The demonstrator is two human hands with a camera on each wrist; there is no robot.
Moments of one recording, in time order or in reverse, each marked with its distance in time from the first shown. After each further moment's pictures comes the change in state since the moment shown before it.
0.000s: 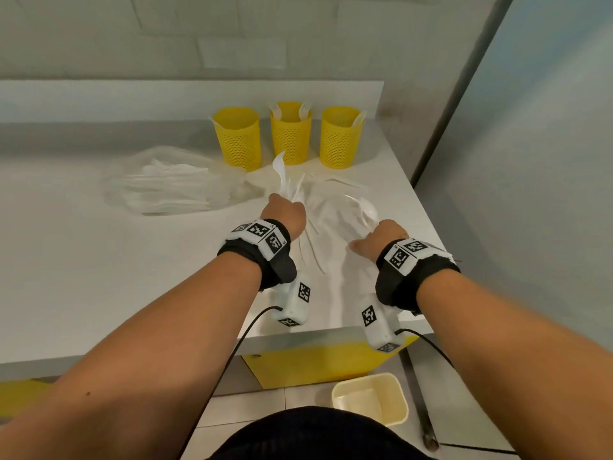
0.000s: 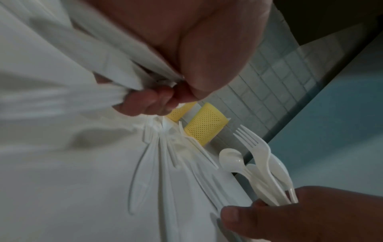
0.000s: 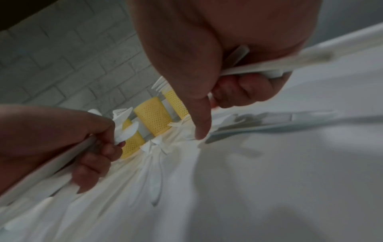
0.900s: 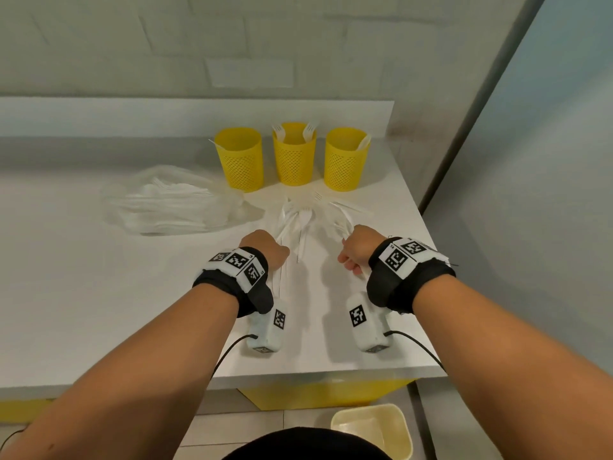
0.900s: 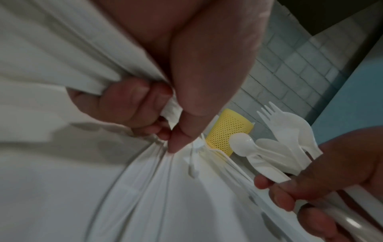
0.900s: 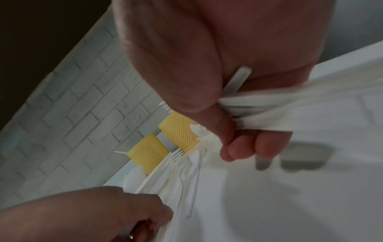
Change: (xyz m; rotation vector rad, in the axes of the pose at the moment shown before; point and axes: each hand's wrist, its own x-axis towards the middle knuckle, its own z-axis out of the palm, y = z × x) left_hand 0.028 -0.018 -0.007 0.417 -0.028 -0.063; right_hand 0.057 -0.034 -0.005 0.150 -0.271 -0.080
